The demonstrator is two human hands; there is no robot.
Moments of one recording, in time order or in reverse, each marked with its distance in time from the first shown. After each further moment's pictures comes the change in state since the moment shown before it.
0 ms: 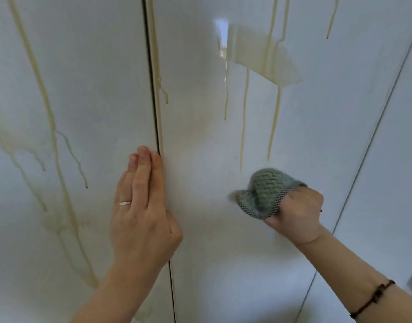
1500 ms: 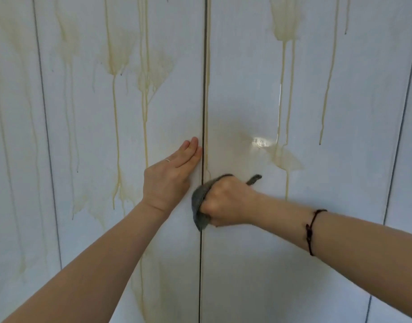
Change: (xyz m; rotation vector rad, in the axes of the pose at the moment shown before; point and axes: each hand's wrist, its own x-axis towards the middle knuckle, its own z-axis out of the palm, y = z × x) left_hand 0.153 -0.032 -0.066 0.082 0.095 0.303; right_hand 0.203 -0.073 0.022 0.268 -0.285 -0.788
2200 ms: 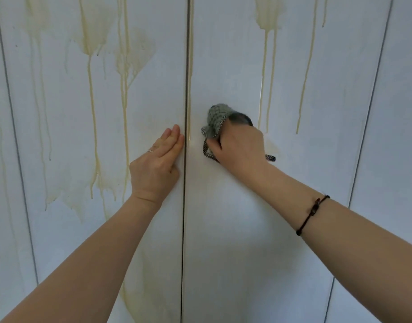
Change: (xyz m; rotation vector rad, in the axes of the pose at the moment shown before) left_hand -0.006 0.013 0.016 -0.038 0.168 -0.097; right_hand 0.004 0.046 -0.038 -0.106 0.306 0.884
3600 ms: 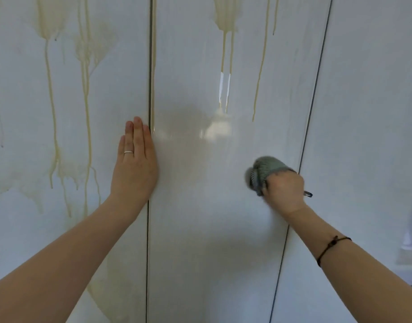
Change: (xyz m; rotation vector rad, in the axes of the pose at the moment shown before) left_hand -0.017 0.047 0.001 0.211 -0.439 -0.205; right_hand -0.147 0.164 -0.063 -0.265 -0.261 0.036
